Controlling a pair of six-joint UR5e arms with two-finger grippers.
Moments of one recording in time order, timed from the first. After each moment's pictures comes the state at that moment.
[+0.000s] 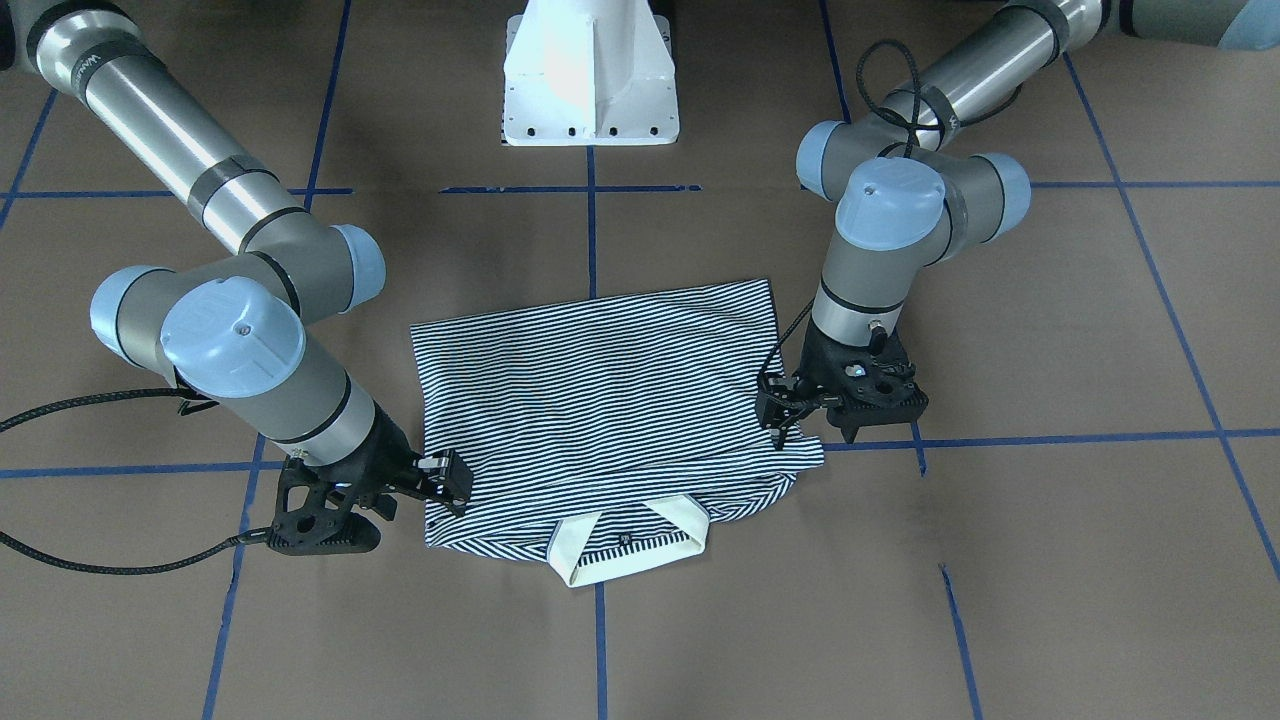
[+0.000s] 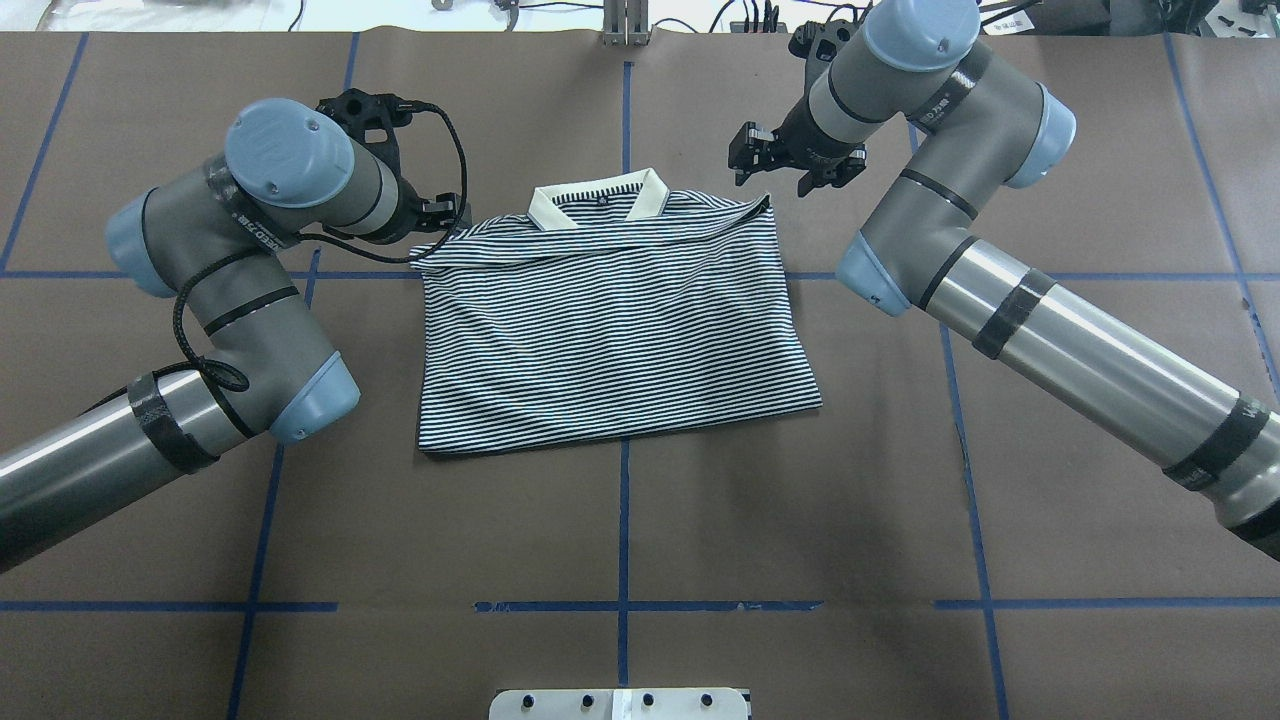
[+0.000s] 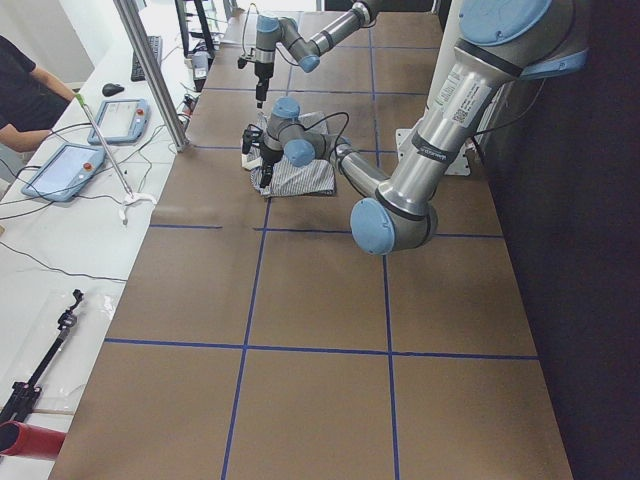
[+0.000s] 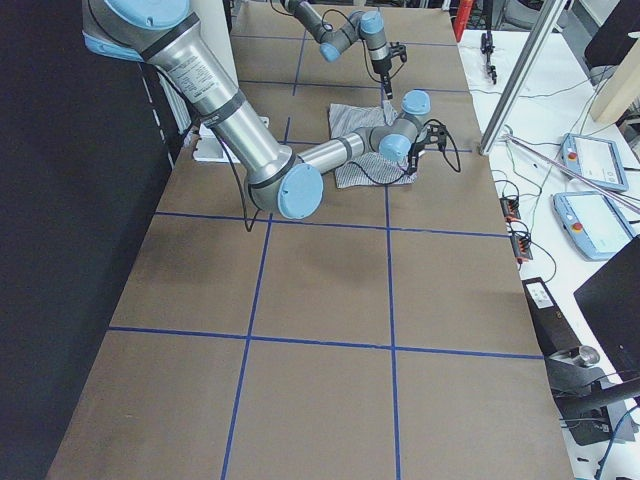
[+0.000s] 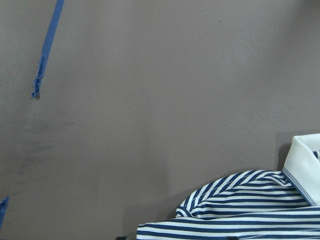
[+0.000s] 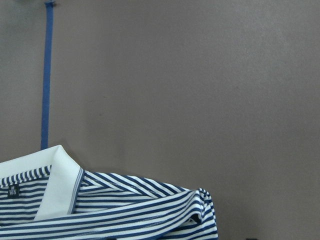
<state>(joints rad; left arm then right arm) -0.75 -2.16 -1.50 -1.93 -1.77 -1.15 0.86 -0.83 1.20 -1.05 2.10 1.14</state>
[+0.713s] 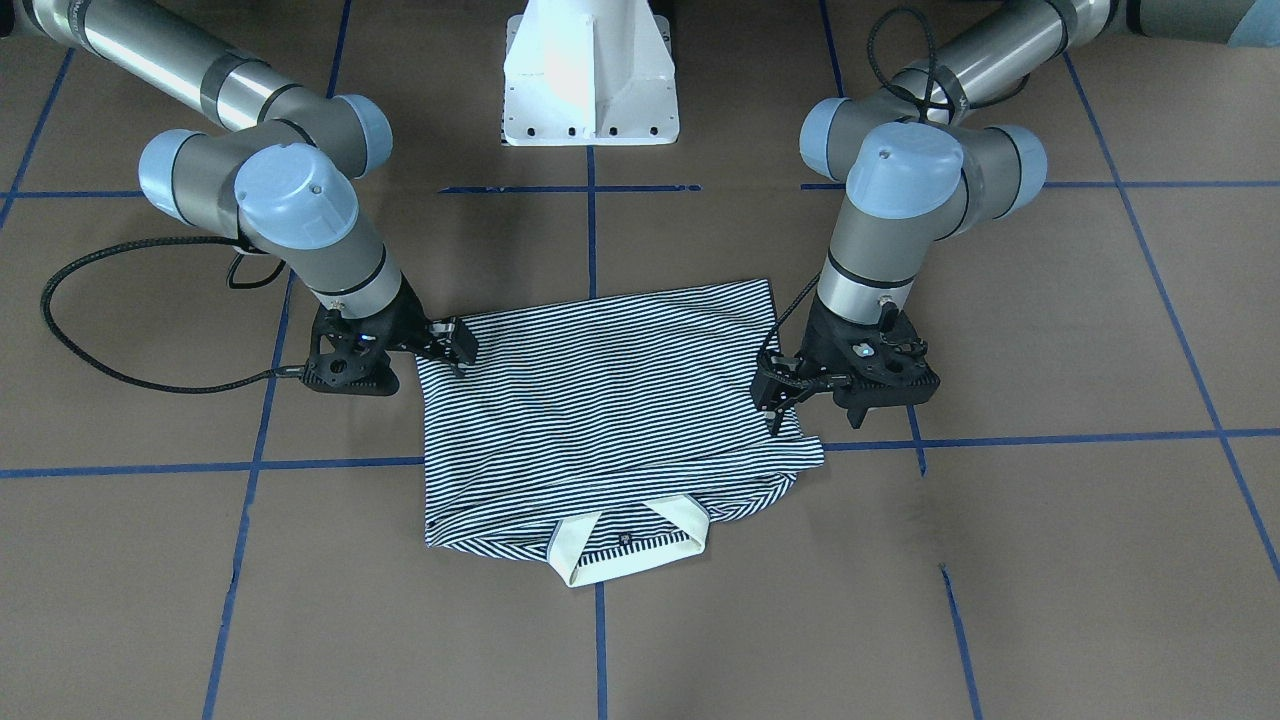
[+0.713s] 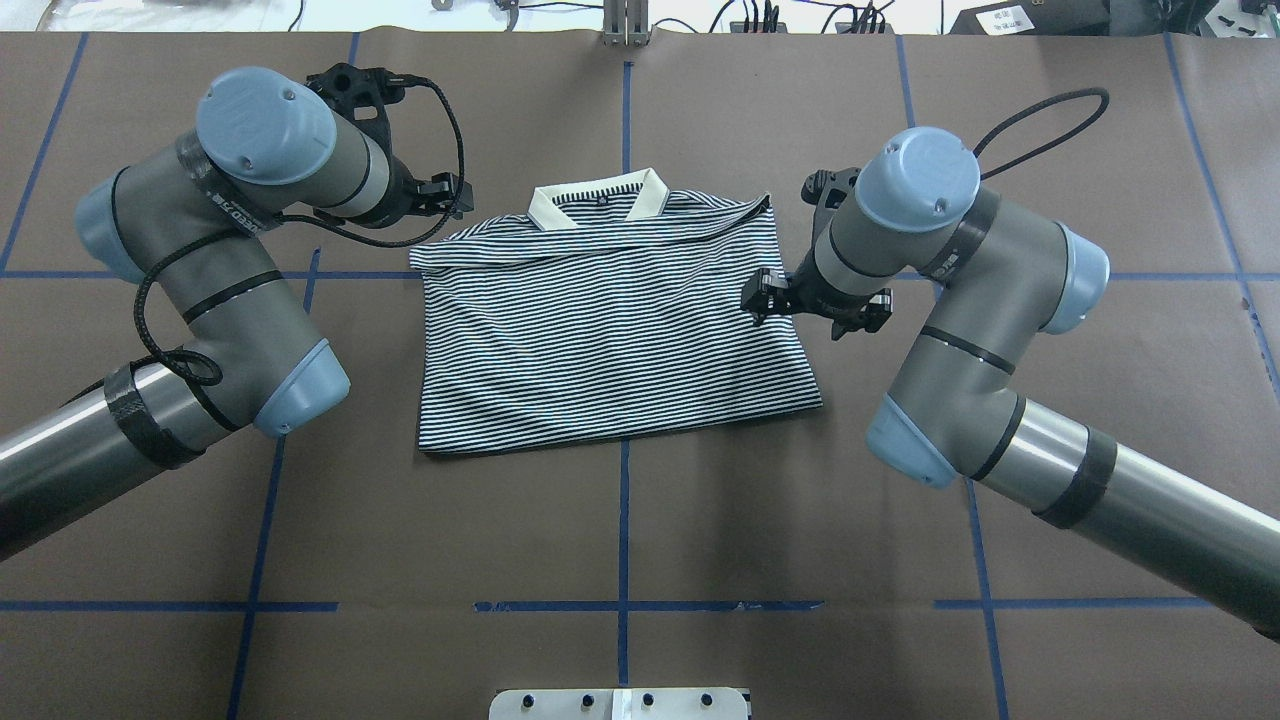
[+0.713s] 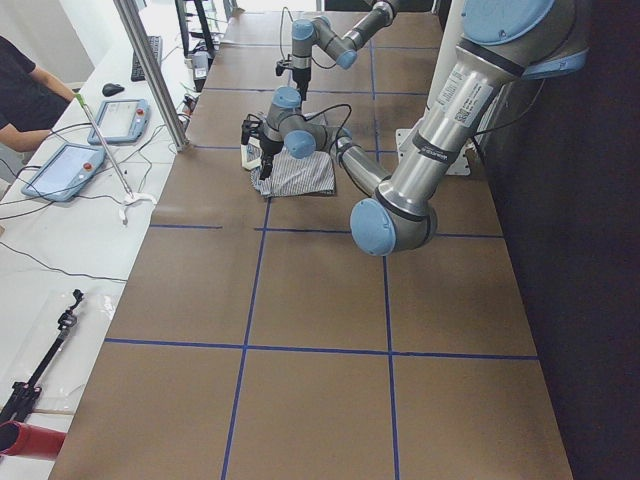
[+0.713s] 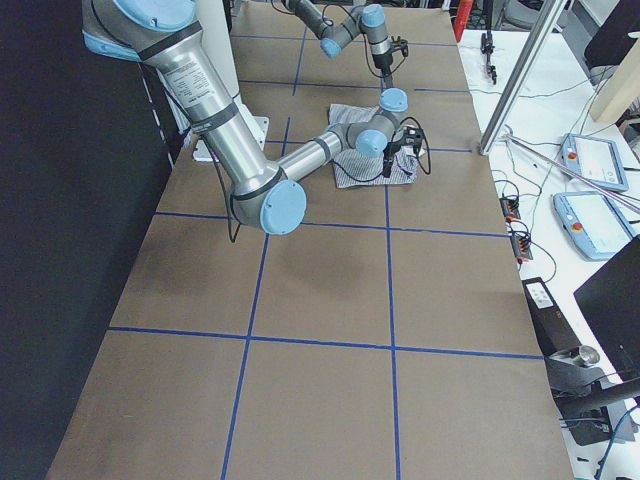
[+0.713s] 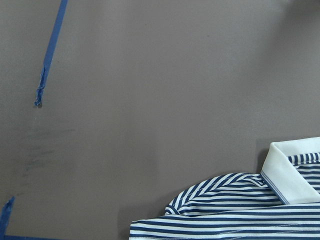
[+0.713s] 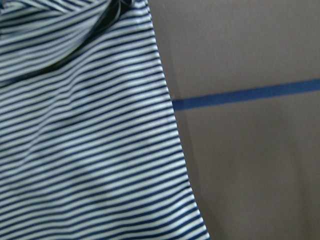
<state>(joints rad) -0.77 -2.15 -1.58 -1.87 -1.78 -1.16 0.67 -1.06 1.61 -1.37 2.02 1.24</state>
